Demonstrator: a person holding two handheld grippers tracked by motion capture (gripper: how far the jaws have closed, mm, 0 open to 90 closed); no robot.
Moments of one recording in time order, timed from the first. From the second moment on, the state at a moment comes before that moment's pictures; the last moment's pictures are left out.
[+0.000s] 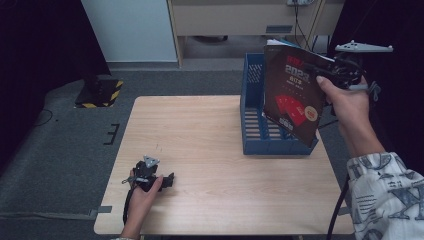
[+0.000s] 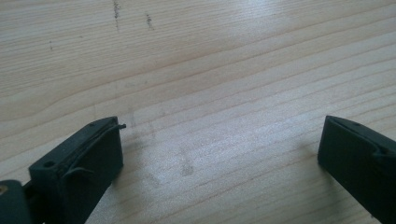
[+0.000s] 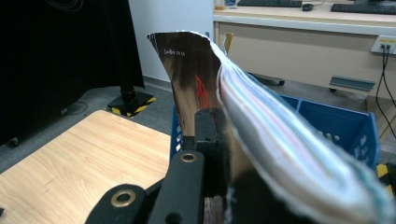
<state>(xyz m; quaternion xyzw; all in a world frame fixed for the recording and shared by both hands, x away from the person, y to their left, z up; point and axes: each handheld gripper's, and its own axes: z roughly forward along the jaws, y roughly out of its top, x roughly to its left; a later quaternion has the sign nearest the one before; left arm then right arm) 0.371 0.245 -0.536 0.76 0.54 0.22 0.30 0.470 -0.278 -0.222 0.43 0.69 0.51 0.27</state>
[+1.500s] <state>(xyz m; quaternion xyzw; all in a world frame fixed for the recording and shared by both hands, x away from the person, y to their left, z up) 0.371 0.245 -0.536 0.76 0.54 0.22 0.30 0.464 -0.325 -0.224 0.49 0.67 0.46 0.32</state>
